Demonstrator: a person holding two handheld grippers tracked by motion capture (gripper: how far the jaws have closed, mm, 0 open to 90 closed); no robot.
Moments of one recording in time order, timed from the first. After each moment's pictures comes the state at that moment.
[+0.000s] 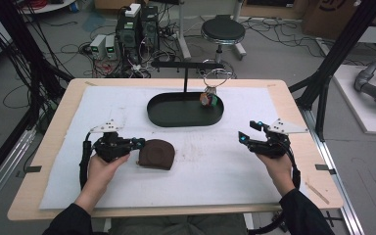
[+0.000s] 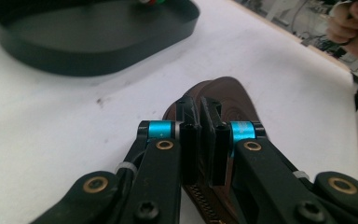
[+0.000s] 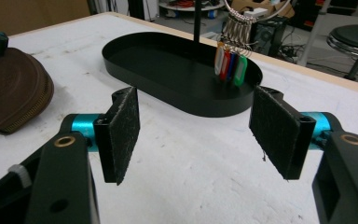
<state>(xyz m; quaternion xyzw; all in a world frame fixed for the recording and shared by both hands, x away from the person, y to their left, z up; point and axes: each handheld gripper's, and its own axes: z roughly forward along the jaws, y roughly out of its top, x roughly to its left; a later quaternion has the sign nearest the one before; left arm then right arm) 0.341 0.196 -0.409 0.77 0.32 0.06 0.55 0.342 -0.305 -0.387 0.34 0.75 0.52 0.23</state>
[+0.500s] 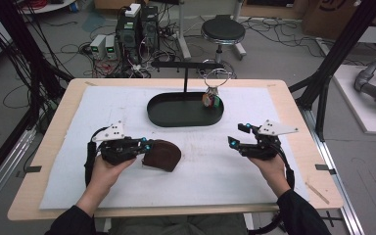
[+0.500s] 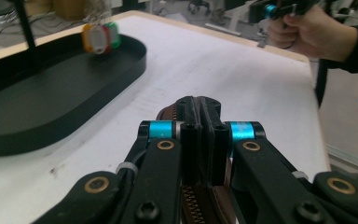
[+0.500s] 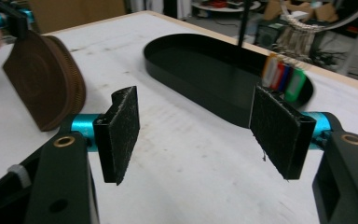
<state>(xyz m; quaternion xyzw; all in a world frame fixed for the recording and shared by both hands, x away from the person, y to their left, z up) 0.323 0.170 -0.389 0.78 0.20 0.09 0.58 0.338 -0.278 -0.386 0.28 0.78 0.53 0.18</state>
